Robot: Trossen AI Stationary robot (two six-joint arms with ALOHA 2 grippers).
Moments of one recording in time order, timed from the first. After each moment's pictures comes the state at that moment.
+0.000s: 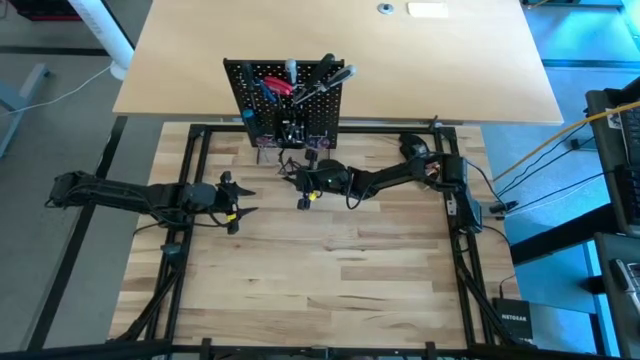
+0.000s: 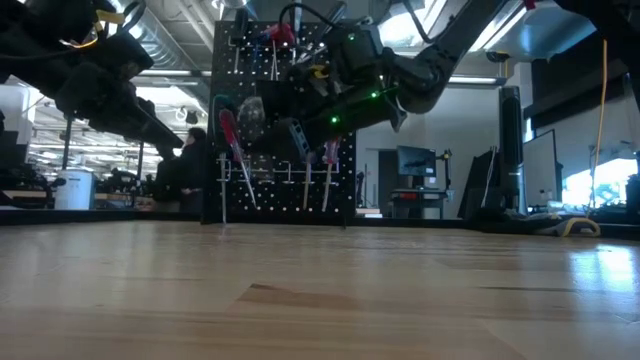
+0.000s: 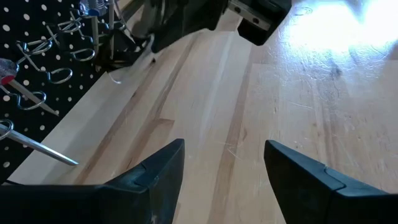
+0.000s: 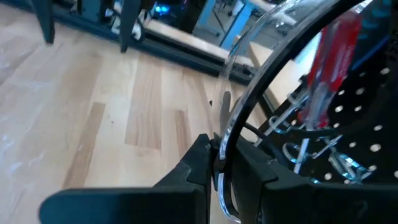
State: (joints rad) left arm -0.03 0.56 0.20 -0.11 -0.32 -0.02; right arm -0.16 2.08 1.20 0.64 0.11 -0.44
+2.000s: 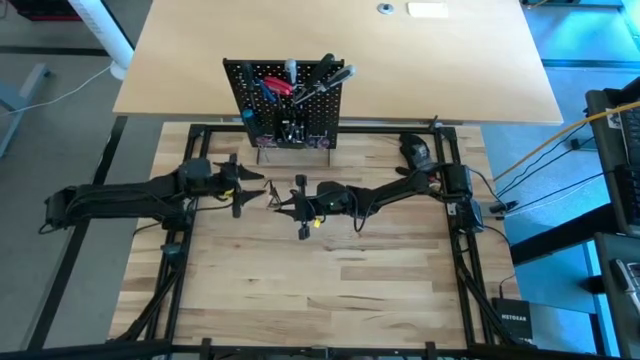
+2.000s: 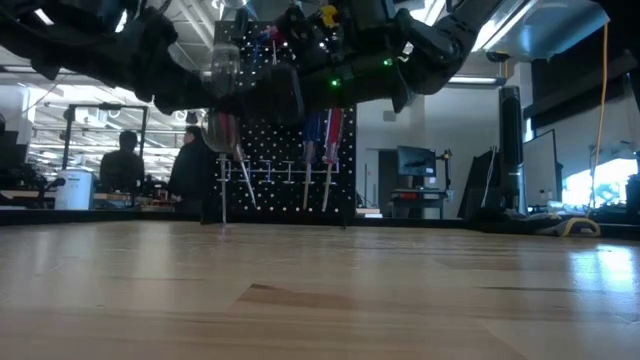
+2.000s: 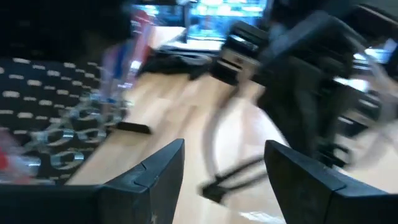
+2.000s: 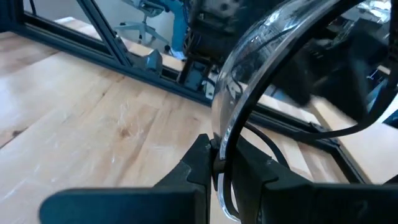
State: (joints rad) left arm 0.30 0.65 0.28 0.14 0.08 0.04; right arm -0.01 2.05 1.20 0.70 -0.02 -0.39
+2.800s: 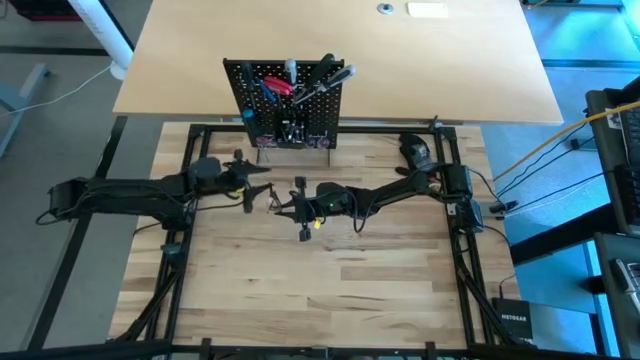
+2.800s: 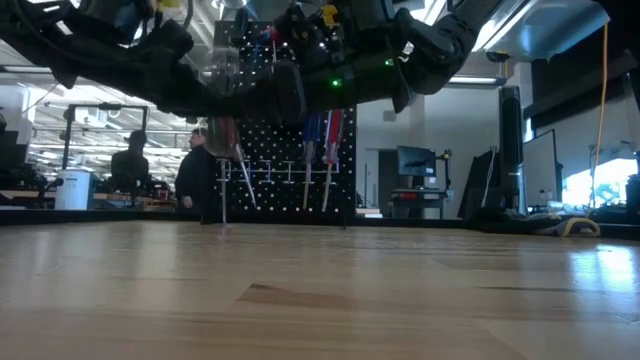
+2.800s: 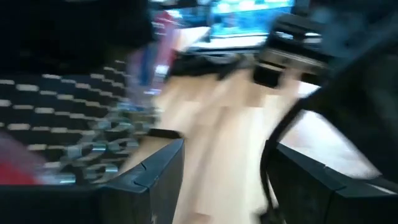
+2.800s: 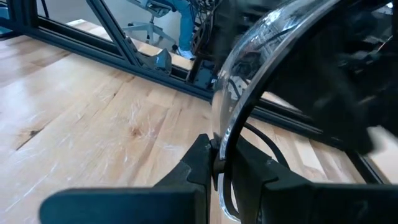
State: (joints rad) left arm 0.30 0.84 0.28 0.33 -0.02 0.14; right arm 0.00 2.05 1.20 0.68 -0.05 -0.37
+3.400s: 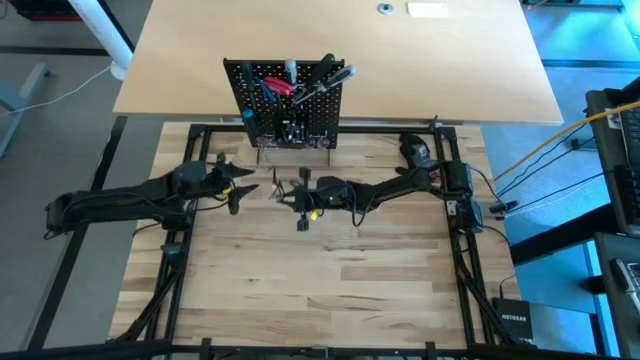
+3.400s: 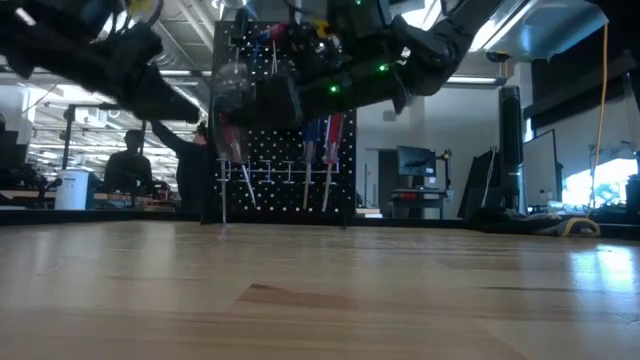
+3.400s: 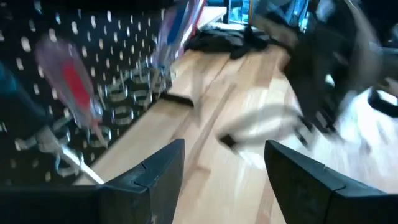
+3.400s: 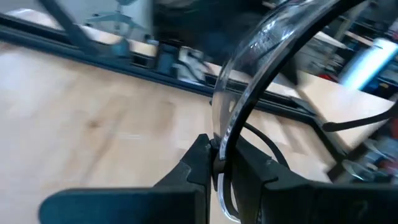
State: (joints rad) left arm 0.30 0.52 0.26 -0.04 -0.11 0.01; right arm -0.04 2.04 1.20 0.65 0.05 -0.33
